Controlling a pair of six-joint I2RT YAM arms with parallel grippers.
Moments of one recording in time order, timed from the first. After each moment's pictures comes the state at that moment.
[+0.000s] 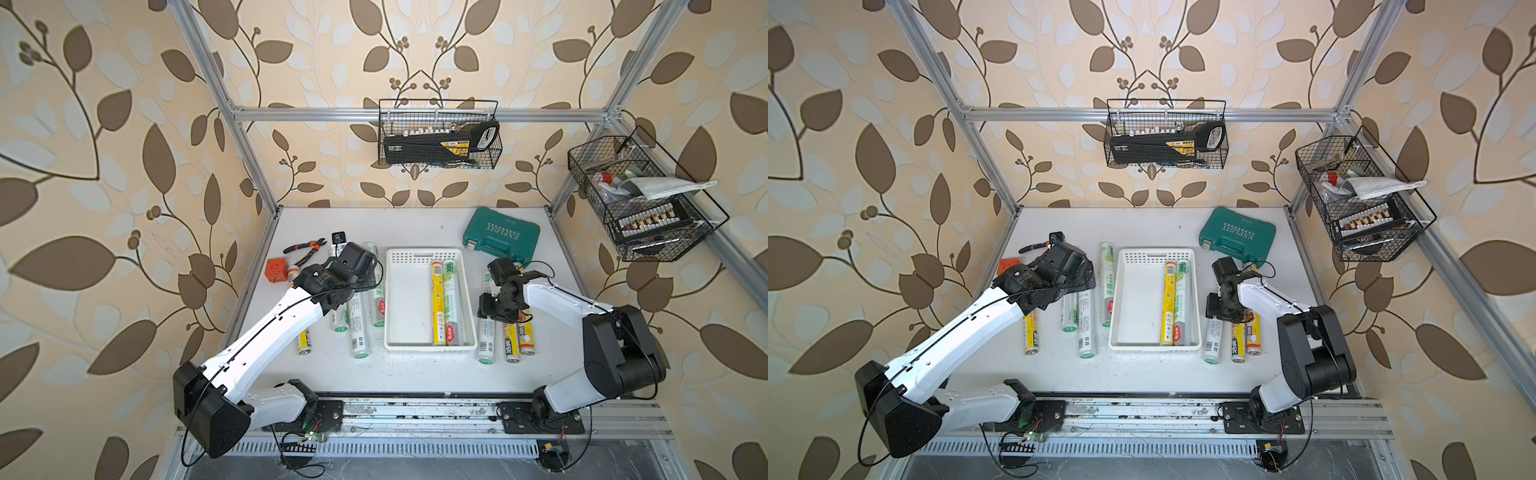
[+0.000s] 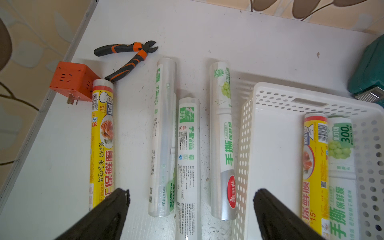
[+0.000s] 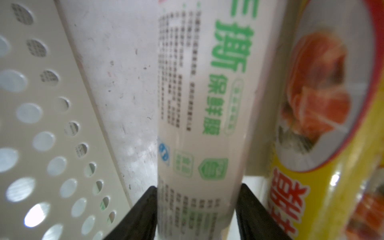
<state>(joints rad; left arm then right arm) -0.65 1.22 1.17 -0.92 -0.46 -0.68 0.24 1.55 0.88 -0.72 -0.03 0.45</state>
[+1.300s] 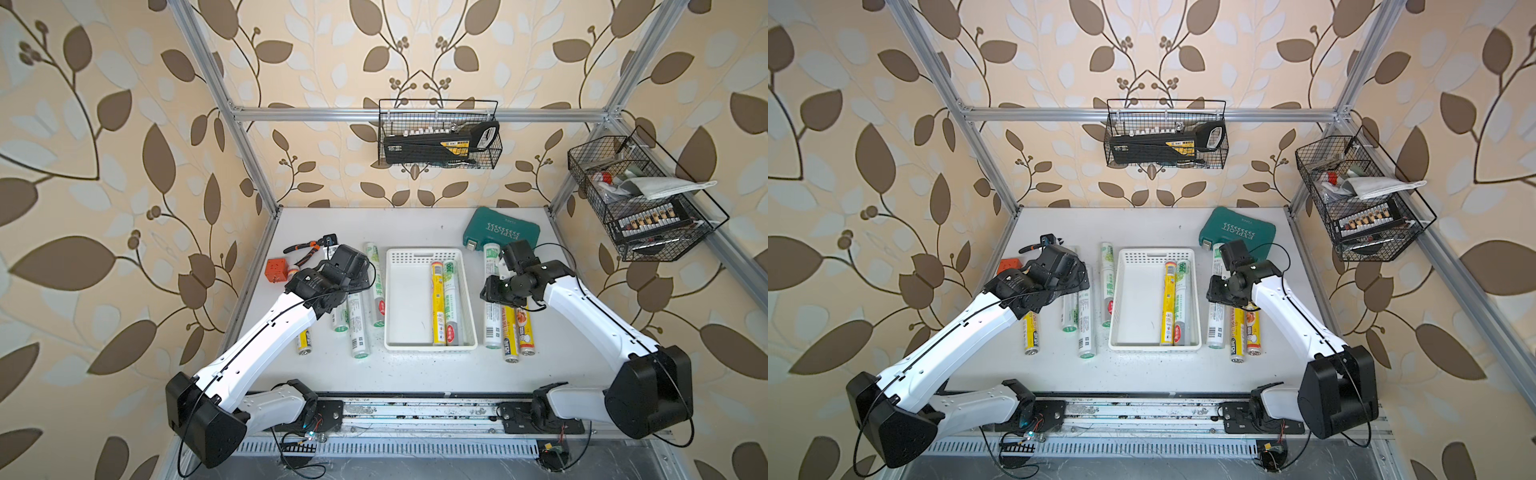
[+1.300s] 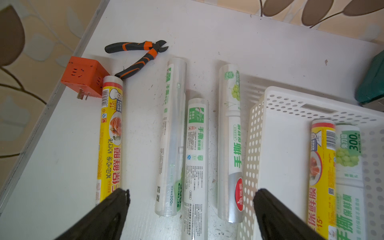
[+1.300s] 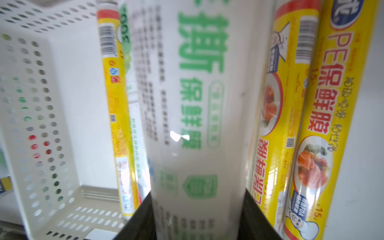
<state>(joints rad) -0.61 1.16 1.13 -0.92 -0.46 -0.68 0.26 1.32 1.07 -0.91 -0.07 0.46</state>
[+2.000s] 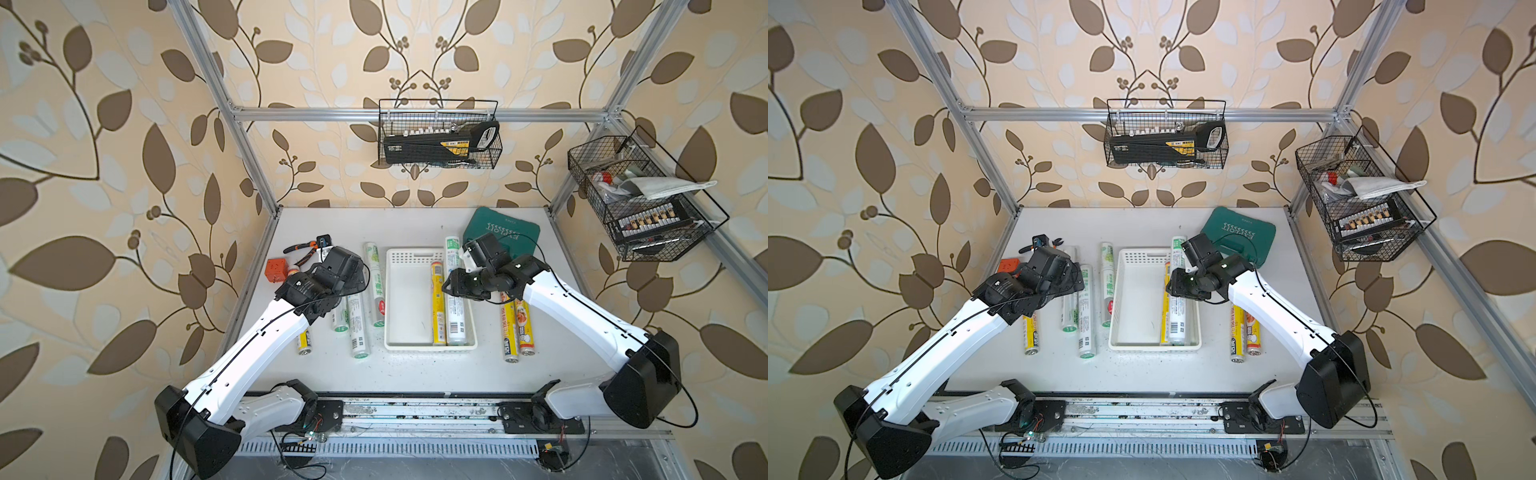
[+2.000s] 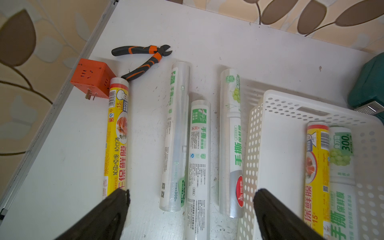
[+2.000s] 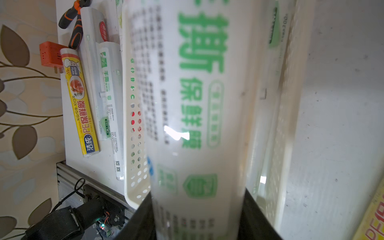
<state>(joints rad) -0.60 1.11 1.13 -0.95 -0.47 -0.68 0.55 1.42 1.21 -0.81 -0.16 0.66</state>
